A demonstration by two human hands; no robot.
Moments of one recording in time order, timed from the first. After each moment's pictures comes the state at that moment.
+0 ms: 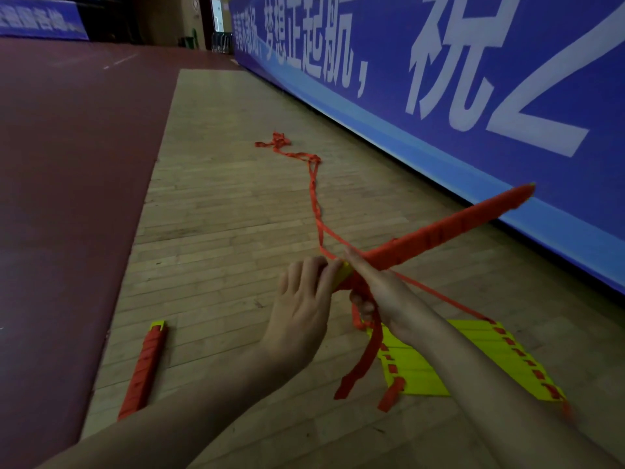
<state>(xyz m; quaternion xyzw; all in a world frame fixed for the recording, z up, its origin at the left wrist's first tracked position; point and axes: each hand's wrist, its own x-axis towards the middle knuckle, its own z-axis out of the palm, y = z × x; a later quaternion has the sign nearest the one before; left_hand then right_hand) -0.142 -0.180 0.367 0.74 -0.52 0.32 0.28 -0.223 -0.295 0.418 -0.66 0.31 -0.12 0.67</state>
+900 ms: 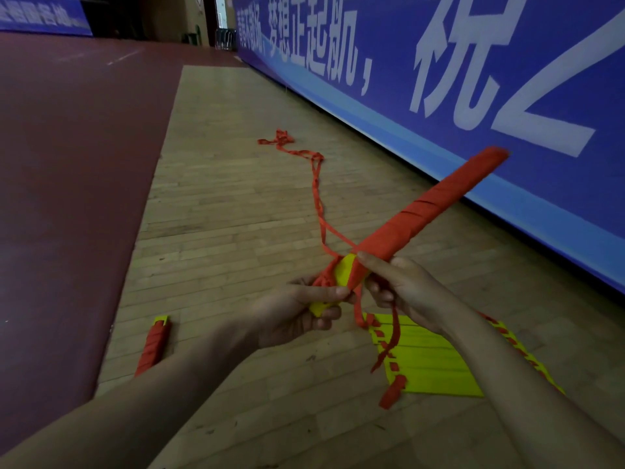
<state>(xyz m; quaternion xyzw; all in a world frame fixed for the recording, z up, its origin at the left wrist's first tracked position) -0.131 -0.162 0.415 0.45 -0.25 -0.58 0.63 -0.236 -0.313 0.426 -0.70 0.20 -0.11 0.68</state>
